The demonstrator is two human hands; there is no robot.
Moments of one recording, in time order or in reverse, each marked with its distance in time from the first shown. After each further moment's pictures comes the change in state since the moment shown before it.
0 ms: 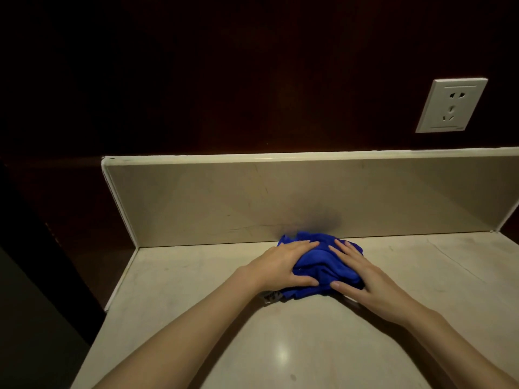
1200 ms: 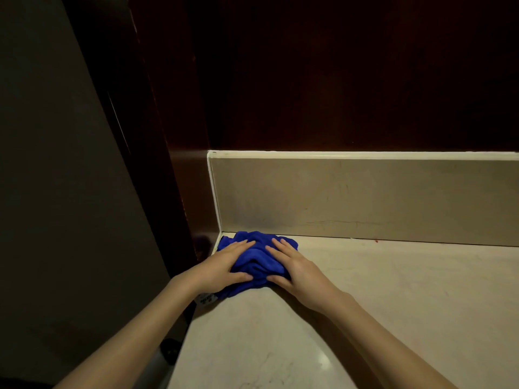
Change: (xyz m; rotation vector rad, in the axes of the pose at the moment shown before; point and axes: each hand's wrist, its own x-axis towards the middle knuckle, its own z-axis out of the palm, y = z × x) left_hand -0.205 -0.094 -0.081 -0.062 -0.005 -0.486; right_hand 0.076 -0.180 0.144 -0.107 -0.105 -0.319
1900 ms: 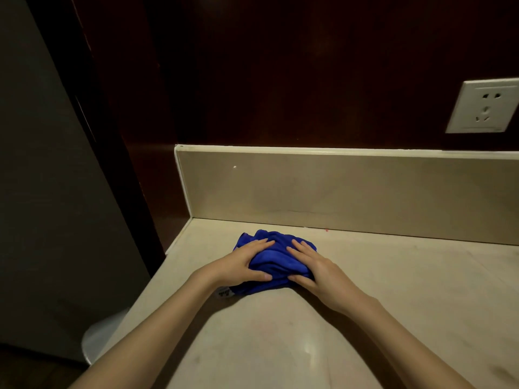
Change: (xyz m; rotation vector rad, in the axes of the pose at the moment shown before) left_hand 0.020 0.129 0.070 -0.162 -0.027 -0.028; right_hand -0.116 0.086 -0.074 0.058 -0.015 0.020
